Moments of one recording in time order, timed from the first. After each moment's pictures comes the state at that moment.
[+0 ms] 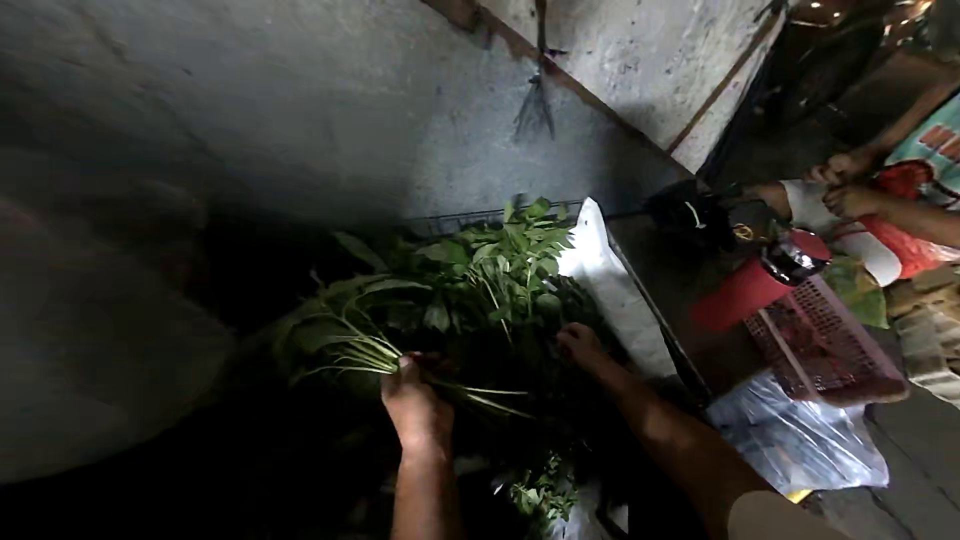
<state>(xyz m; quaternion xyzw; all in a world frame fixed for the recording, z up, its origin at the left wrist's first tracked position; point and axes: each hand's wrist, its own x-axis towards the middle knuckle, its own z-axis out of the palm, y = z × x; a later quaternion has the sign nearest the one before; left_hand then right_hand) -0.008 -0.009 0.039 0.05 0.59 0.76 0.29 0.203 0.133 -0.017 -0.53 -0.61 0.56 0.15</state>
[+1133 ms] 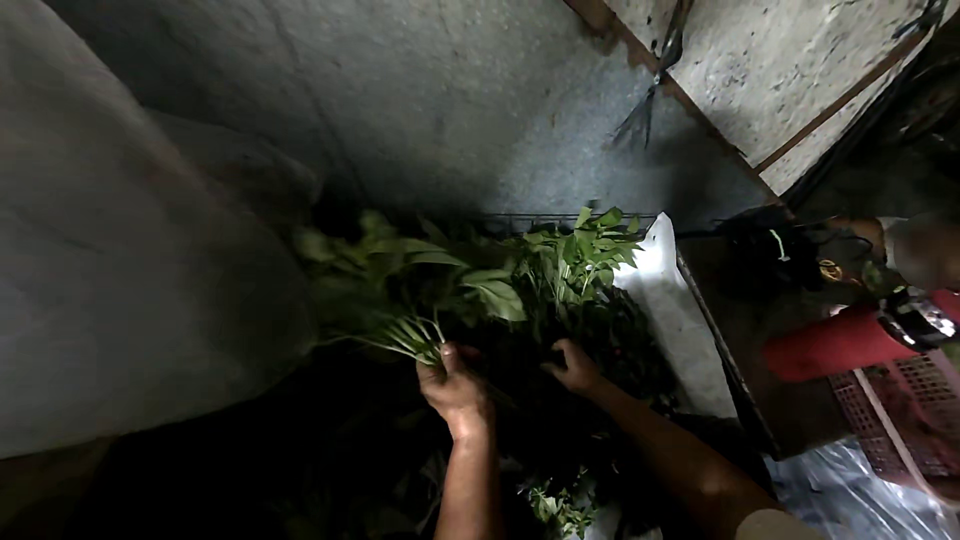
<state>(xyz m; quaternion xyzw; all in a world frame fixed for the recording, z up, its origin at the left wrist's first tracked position) -0.023 0.000 0.047 0.06 0.63 0.76 0.14 0.113 0.116 -0.053 -0.40 -0.80 0.44 0.09</state>
